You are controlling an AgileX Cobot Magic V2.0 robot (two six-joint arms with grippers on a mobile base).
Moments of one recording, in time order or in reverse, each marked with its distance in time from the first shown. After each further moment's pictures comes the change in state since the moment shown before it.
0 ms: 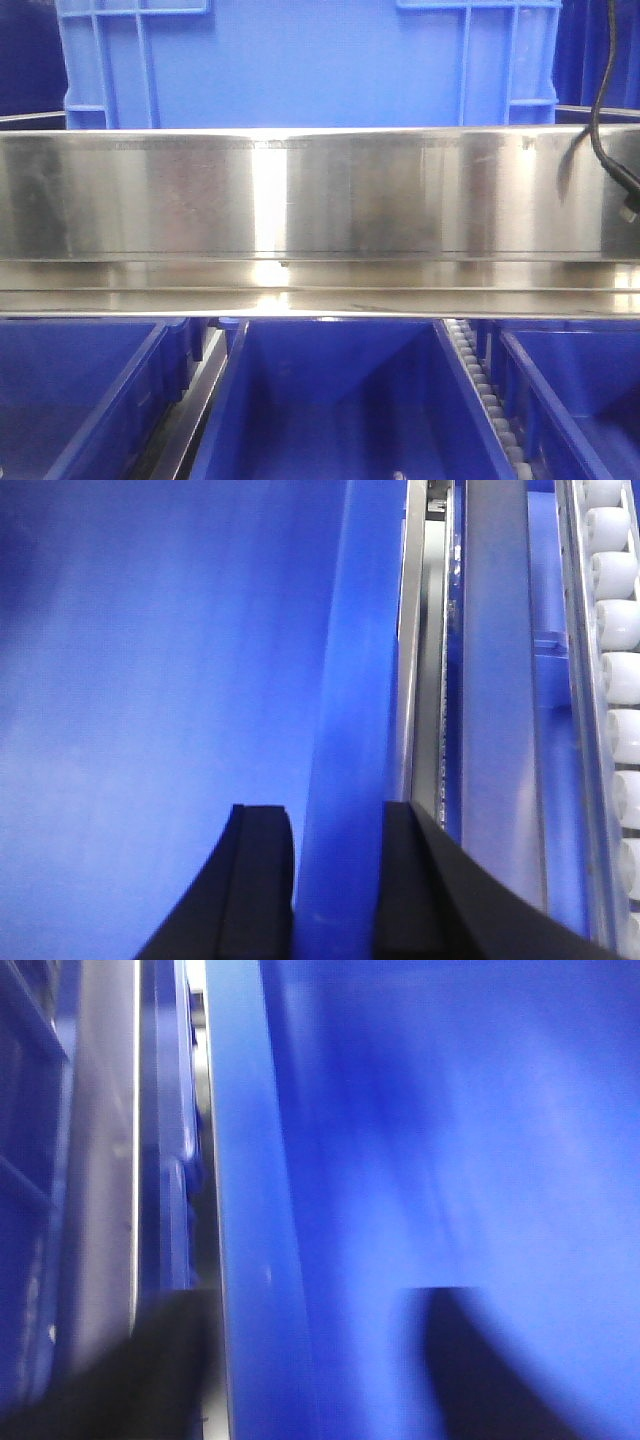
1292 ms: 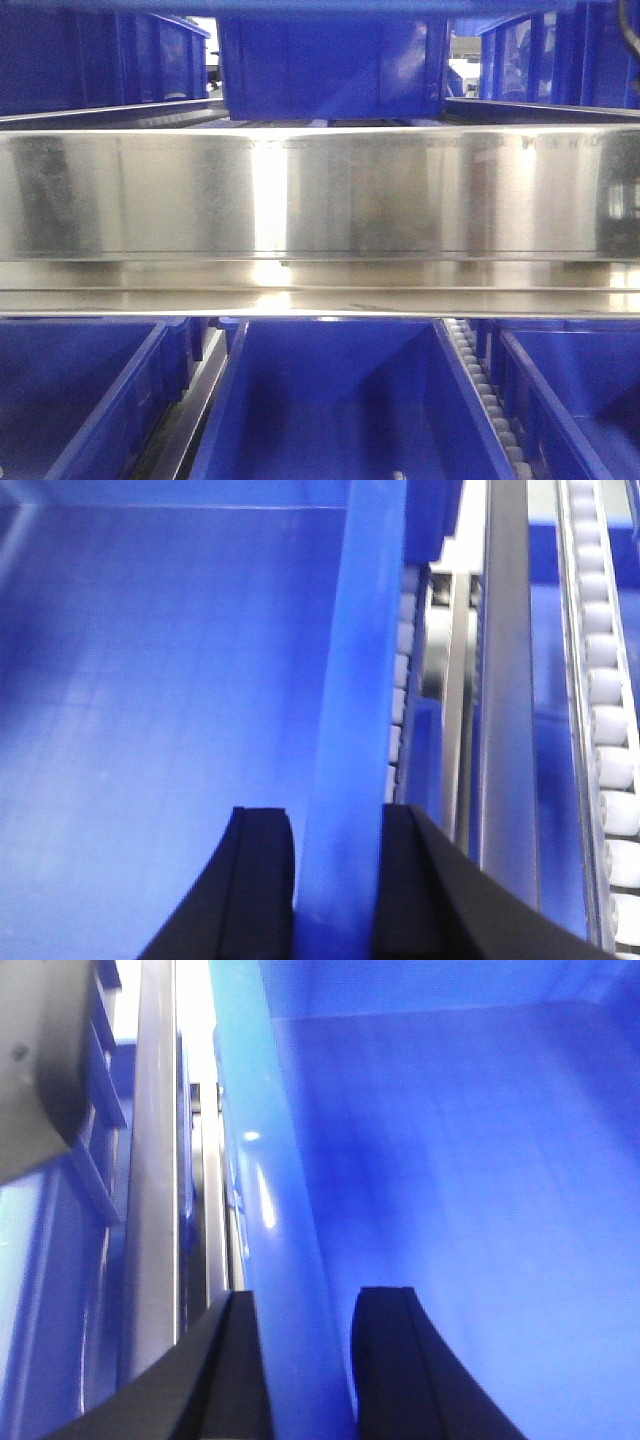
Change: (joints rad) left arm -0.003 -0.275 0.018 -0.018 0.046 -0.016; right arm 0.010 -0.188 -0.093 0.051 0.086 -0.008
